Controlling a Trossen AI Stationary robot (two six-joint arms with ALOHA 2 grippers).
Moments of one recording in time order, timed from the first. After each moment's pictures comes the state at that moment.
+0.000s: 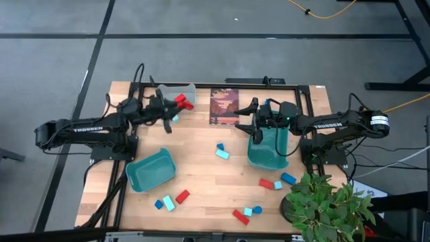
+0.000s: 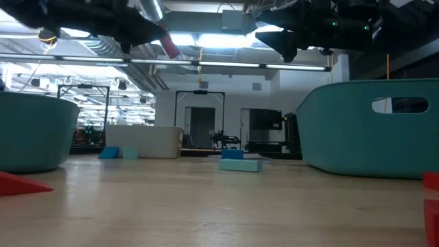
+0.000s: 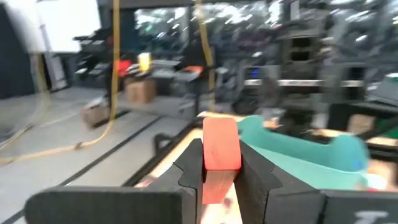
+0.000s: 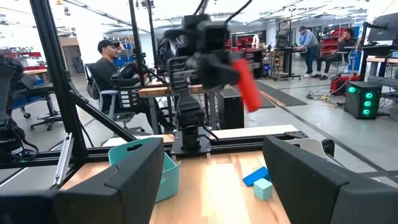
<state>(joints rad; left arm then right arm) 0.35 0.76 0.43 0.40 -0.05 -0.02 -0.22 1.25 0.51 0.84 -0.23 0.10</state>
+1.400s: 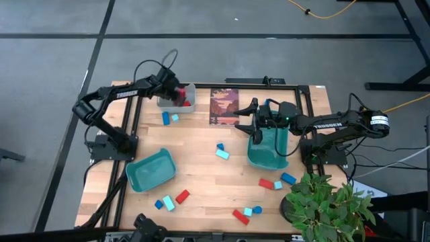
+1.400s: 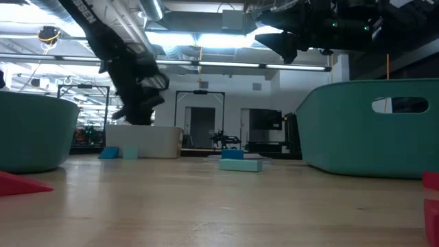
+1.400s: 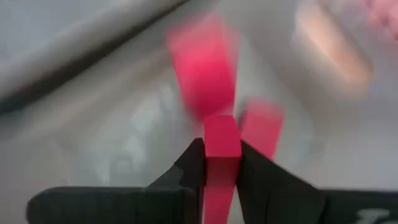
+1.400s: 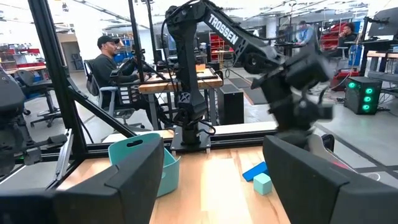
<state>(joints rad) 0.89 1.52 0.82 -0.29 0.09 -0.13 -0.22 1.25 0.51 0.82 -0.23 0.10</state>
